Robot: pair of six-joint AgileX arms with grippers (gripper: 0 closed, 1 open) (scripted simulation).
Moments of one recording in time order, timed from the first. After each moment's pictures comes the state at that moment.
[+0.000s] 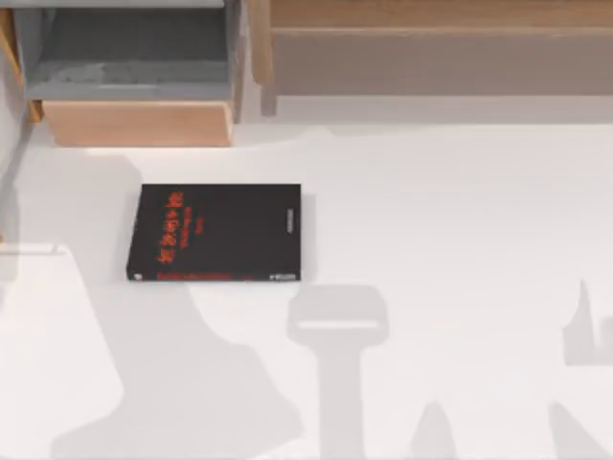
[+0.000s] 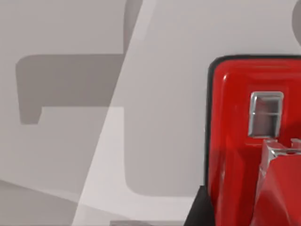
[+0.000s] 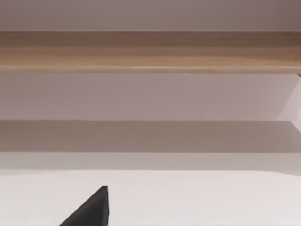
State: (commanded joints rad) left arm 0.32 2.64 2.44 -1.26 0.01 0.02; right arm 0.00 0.00 0.00 0.00 0.00 0.00
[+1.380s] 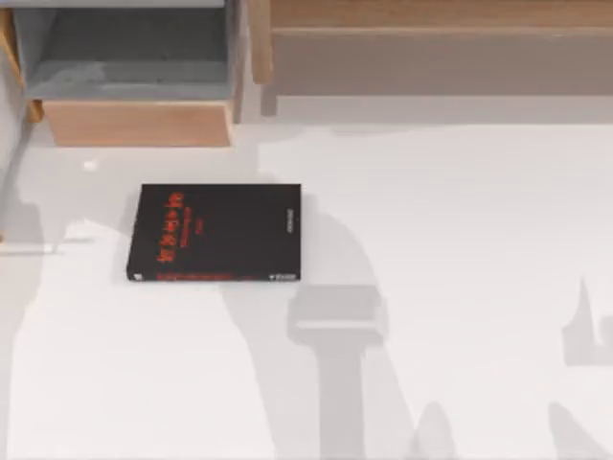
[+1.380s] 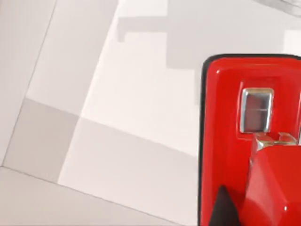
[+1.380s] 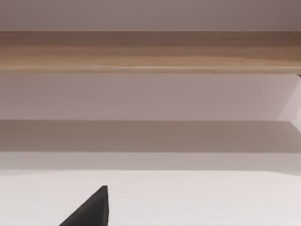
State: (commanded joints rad) left arm 0.28 2.23 2.29 -1.29 0.04 -0.03; right arm 0.00 0.00 0.00 0.00 0.00 0.00
